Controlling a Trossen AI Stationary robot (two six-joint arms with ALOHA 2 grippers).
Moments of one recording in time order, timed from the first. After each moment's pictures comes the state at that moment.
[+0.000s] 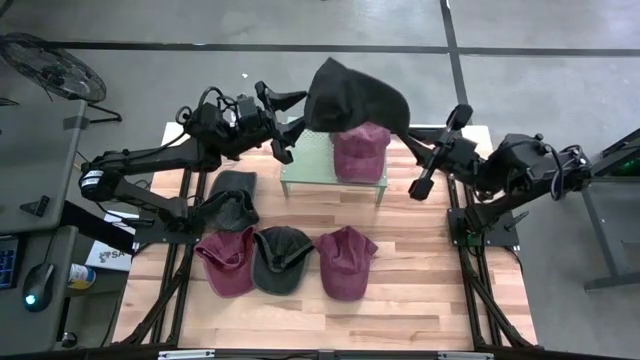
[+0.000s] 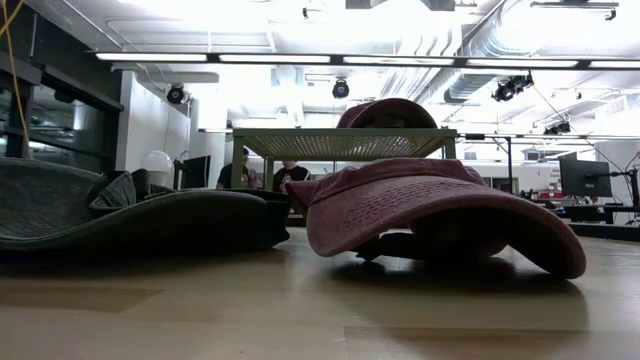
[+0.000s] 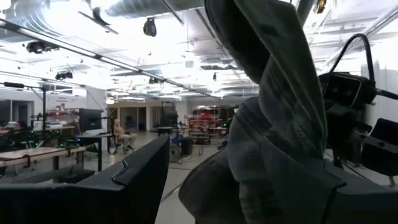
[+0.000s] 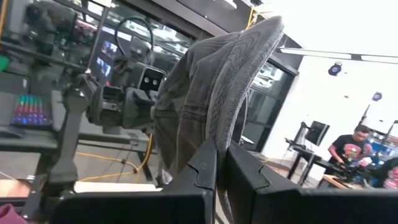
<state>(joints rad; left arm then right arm) 0.22 1.25 1.22 0.51 -0.08 0.05 0.29 1.04 1.31 0.03 0.73 -0.54</state>
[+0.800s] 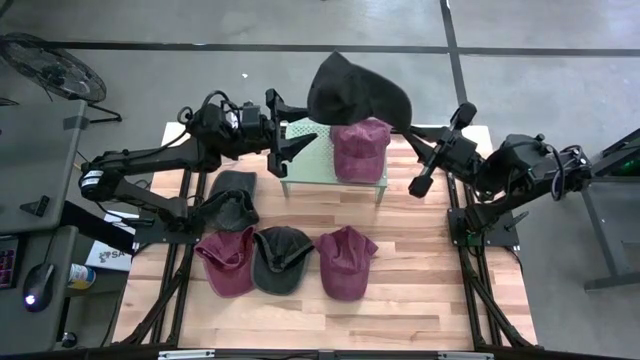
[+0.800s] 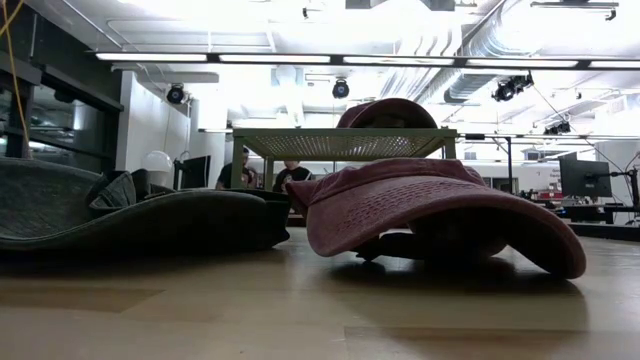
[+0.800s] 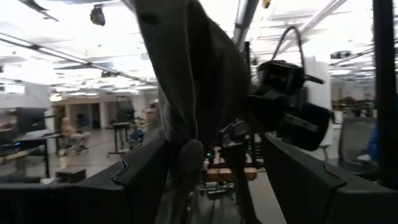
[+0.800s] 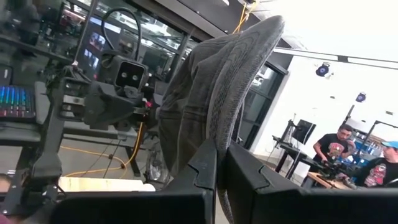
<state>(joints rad) 0.21 1.25 1.22 0.47 0.11 0.02 0.29 1.04 1.31 0.03 0.77 -0.59</state>
